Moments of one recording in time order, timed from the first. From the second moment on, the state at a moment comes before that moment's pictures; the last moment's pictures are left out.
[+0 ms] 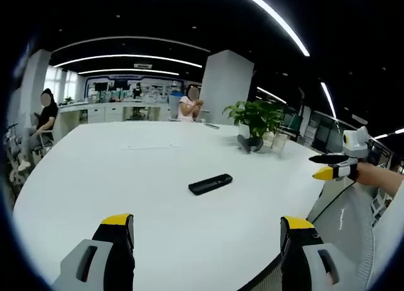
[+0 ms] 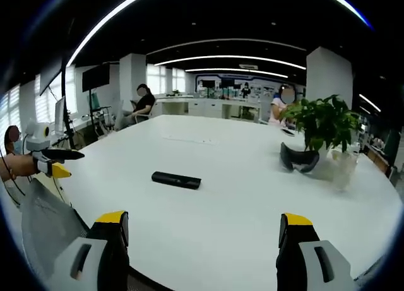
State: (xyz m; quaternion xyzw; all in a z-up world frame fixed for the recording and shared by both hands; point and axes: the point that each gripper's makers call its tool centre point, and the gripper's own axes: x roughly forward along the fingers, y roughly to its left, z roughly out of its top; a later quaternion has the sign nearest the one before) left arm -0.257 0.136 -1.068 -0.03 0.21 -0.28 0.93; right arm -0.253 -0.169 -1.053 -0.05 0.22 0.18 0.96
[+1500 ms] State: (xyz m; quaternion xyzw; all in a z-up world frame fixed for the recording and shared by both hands) left arm -0.149 0.038 -1.155 0.26 0.38 -0.56 0.69; right arm -0.257 -0.161 -1.064 -0.04 0.27 0.17 0.95
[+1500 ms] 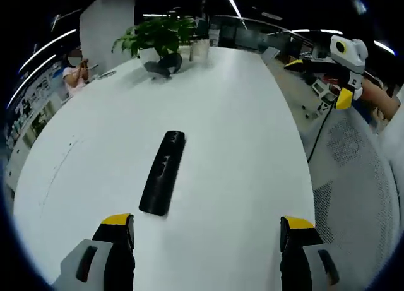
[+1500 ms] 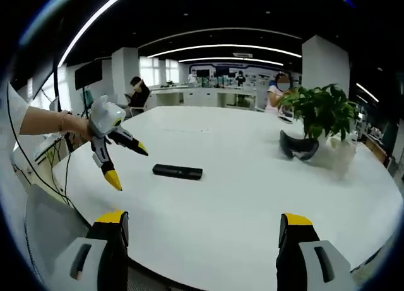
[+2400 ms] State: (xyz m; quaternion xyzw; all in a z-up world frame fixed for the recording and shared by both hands) left arm -0.088 0.015 -1.196 0.33 0.42 -0.52 0.67; right arm -0.261 -0.175 -1.071 -0.01 0.28 0.14 0.95
